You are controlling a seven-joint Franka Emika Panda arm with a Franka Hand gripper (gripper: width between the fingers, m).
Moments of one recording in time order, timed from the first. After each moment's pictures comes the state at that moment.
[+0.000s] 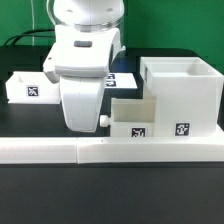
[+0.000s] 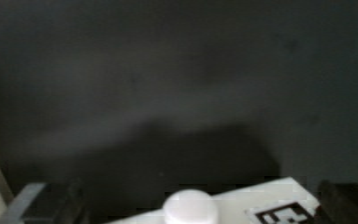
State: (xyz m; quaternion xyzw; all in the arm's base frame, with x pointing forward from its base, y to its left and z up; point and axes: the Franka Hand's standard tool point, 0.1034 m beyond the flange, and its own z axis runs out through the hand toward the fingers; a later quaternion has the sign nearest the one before) arm 0.594 -0.025 0.035 -0.75 -0.65 0.08 0.09
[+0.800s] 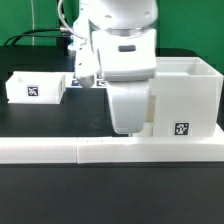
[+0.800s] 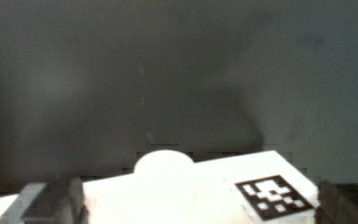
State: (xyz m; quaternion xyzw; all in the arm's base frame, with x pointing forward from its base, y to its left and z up) arm 0.591 0.030 0.032 -0.70 -0.70 0.07 0.12
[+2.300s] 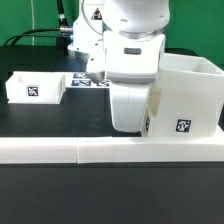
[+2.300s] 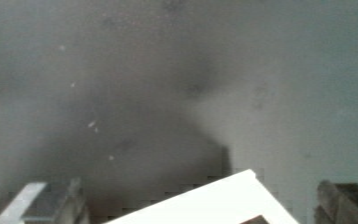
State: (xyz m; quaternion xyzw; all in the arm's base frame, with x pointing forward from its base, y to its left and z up) arm 0.577 0.034 0.032 -0.75 -0.64 0.10 0.11
